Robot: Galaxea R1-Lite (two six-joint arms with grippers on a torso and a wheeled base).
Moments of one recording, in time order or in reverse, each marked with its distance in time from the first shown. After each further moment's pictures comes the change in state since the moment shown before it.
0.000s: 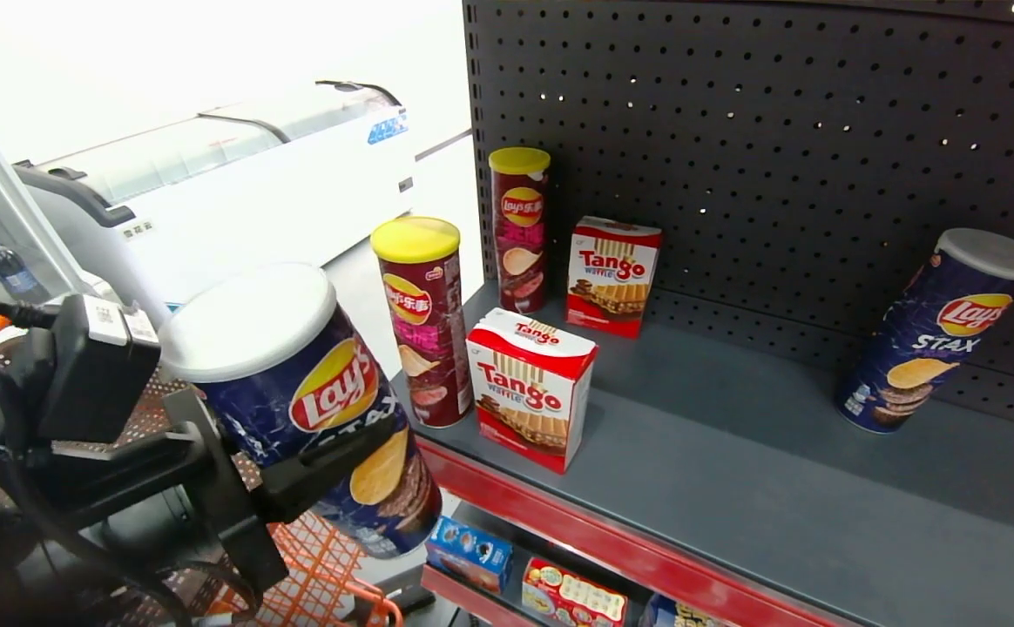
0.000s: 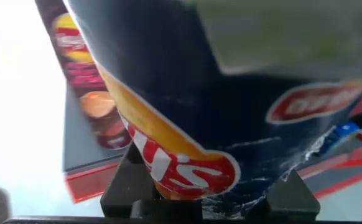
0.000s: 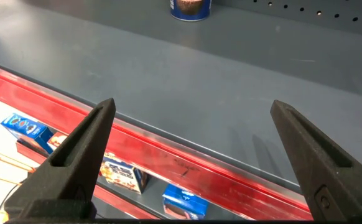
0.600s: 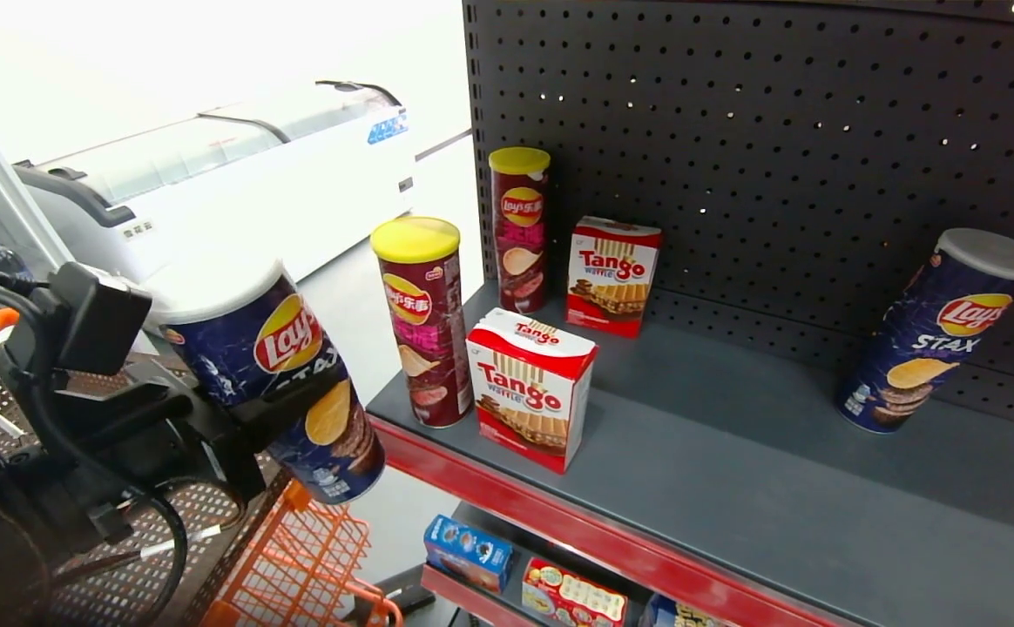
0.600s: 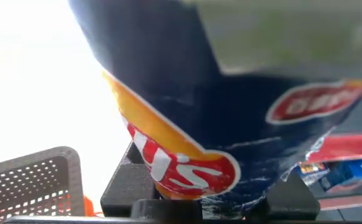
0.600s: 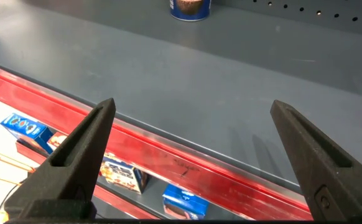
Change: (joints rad) left arm 0.227 0.050 -0.026 -0.002 0.010 -0.018; right arm 0.000 0.000 0.000 0.000 0.000 0.000
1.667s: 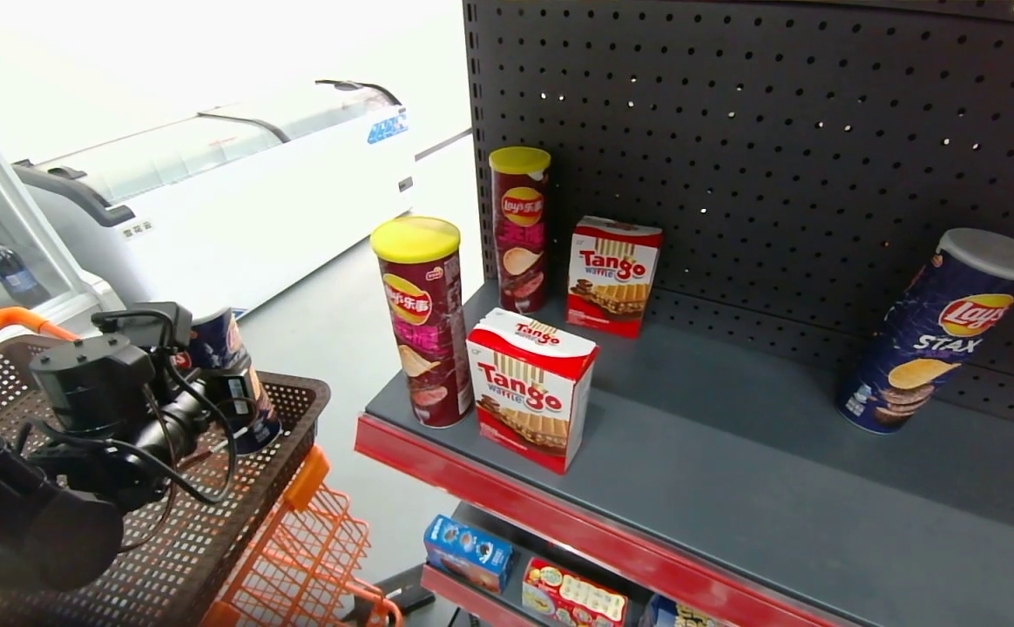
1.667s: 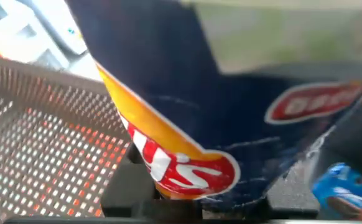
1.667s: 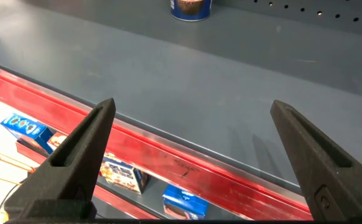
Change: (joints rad) left arm 0.382 0.625 -0.139 -0.414 0.377 0.003; right arm 0.000 0.000 0.000 0.000 0.000 0.000
